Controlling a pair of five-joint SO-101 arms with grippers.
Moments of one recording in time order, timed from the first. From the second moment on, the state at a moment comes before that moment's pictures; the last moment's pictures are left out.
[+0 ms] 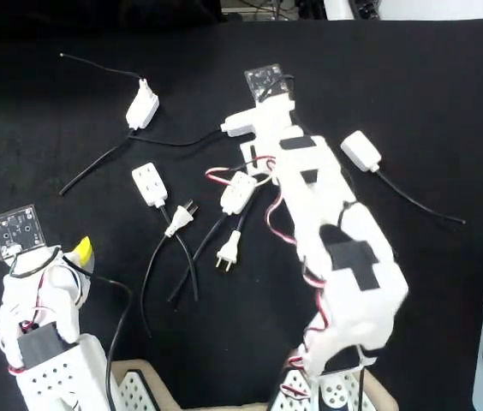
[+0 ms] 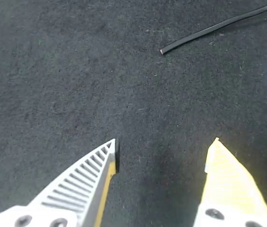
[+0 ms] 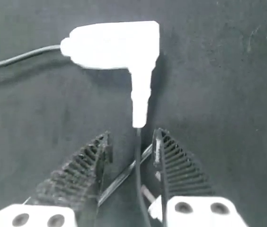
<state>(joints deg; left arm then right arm) -32.3 -99.8 91.7 58.3 -7.0 -10.8 19.5 13.2 34.9 6.8</state>
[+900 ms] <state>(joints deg) -32.3 -99.8 91.9 58.3 -7.0 -11.9 33.2 -4.8 31.5 9.5</state>
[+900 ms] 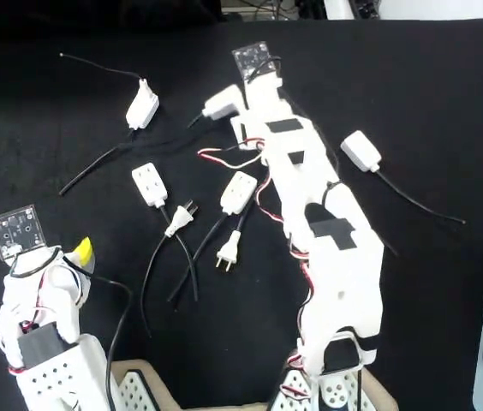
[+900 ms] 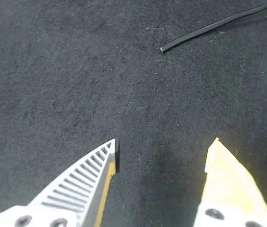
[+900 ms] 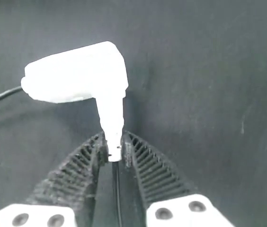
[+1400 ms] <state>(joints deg) -32.3 -99.8 91.9 58.3 -7.0 -12.3 12.1 -5.8 77.0 -6.1</state>
